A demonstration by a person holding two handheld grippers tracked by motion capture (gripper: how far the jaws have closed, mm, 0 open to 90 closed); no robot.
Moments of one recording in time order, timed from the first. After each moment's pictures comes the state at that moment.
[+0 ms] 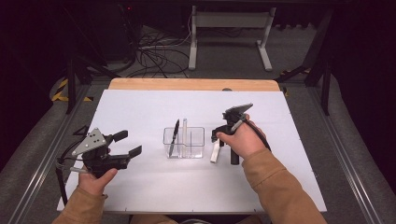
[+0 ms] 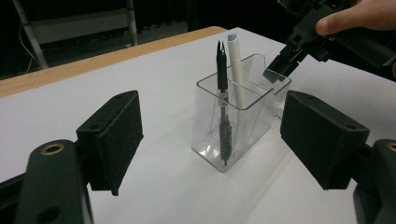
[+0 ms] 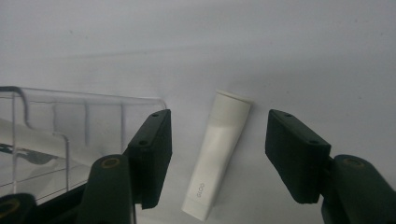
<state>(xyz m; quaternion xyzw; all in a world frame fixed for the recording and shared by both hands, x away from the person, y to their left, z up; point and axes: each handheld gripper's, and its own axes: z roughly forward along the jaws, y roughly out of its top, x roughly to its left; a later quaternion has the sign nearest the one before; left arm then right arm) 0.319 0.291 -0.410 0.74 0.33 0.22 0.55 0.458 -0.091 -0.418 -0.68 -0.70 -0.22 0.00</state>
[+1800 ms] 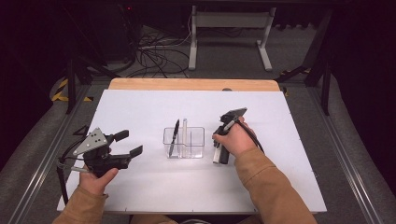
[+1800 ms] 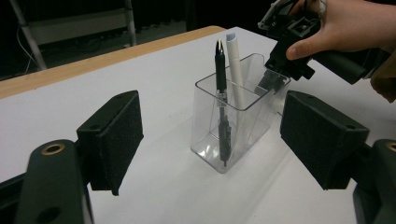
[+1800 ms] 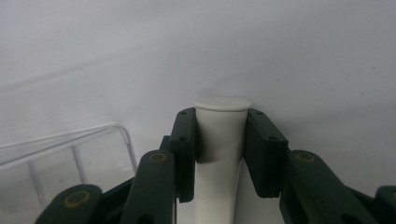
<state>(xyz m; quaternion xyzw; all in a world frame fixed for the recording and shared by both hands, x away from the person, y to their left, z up) 0.320 0.289 -0.410 0.74 0.33 0.21 0.55 0.473 -0.078 -0.447 -0.75 -0.64 -0.15 -0.01</state>
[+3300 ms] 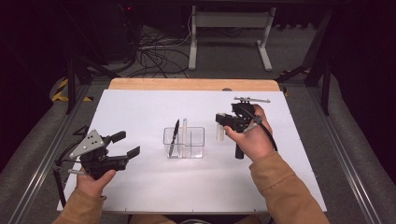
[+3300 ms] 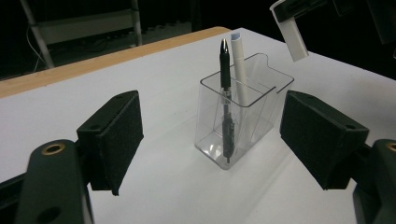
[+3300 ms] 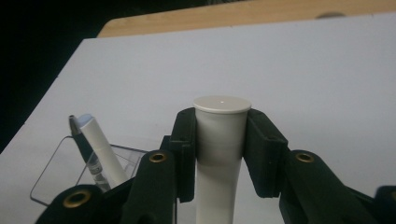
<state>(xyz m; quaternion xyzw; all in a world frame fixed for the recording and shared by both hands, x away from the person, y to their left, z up) 0.314 0.294 -0.410 0.73 0.34 0.22 0.55 0.427 -0.105 -0.364 -0.55 -0.70 -0.44 -0.14</state>
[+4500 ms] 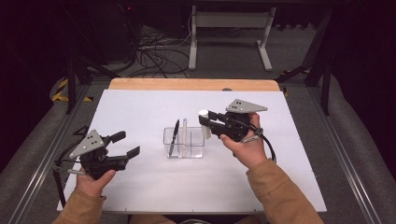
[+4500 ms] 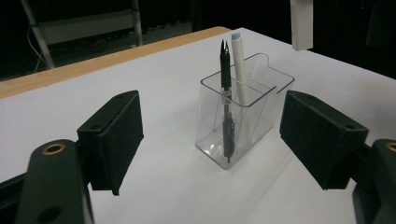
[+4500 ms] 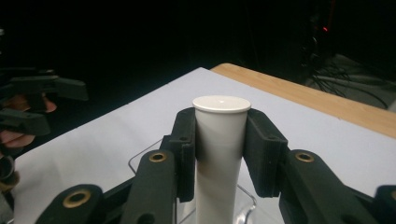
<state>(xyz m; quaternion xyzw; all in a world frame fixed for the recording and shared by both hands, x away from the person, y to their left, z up) 0.314 0.294 -0.410 0.73 0.33 0.22 0.55 0.407 -0.094 -0.363 -0.27 -0.75 -0.58 -0.14</state>
